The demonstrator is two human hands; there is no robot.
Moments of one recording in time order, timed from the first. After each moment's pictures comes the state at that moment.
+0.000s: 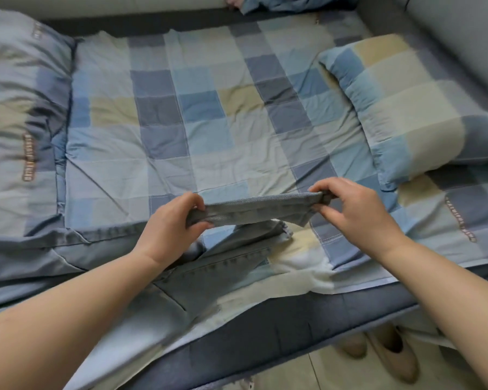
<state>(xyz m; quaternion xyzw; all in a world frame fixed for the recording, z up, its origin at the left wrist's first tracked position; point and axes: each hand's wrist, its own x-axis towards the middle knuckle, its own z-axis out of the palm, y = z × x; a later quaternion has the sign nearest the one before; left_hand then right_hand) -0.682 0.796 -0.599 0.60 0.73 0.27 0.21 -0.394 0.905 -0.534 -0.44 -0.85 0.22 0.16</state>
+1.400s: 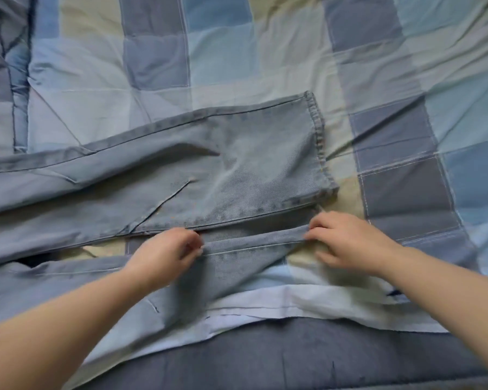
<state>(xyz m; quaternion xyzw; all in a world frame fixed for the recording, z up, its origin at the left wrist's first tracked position) -0.672 0.801 -0.769 0.55 0.76 -0.05 0.35 -0.379 0.977 -0.782 -0.22 -0.93 0.24 -0.18</state>
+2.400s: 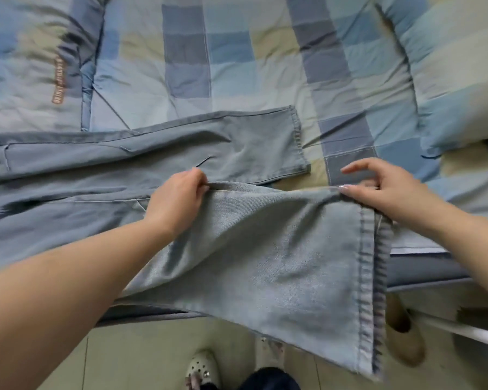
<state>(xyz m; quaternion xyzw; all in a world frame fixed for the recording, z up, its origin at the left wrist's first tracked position) -0.631 0.727 -0.645 0.56 0.81 0.12 0.14 -0.326 0.880 -0.585 -0.48 -0.75 0.46 0.06</state>
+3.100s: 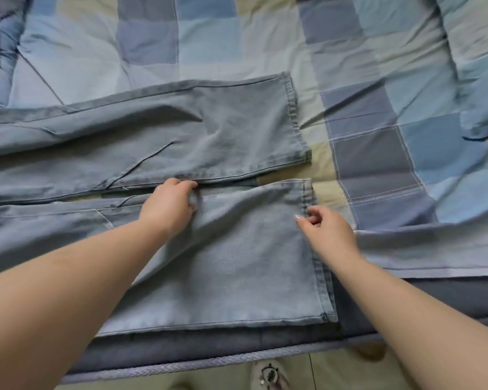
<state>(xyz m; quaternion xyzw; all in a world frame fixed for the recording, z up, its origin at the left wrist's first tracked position) -0.625 0.790 -0.811 0.48 0.84 0.00 0.23 -0.349 0.876 -0.817 -0.64 -0.67 0.38 0.03</state>
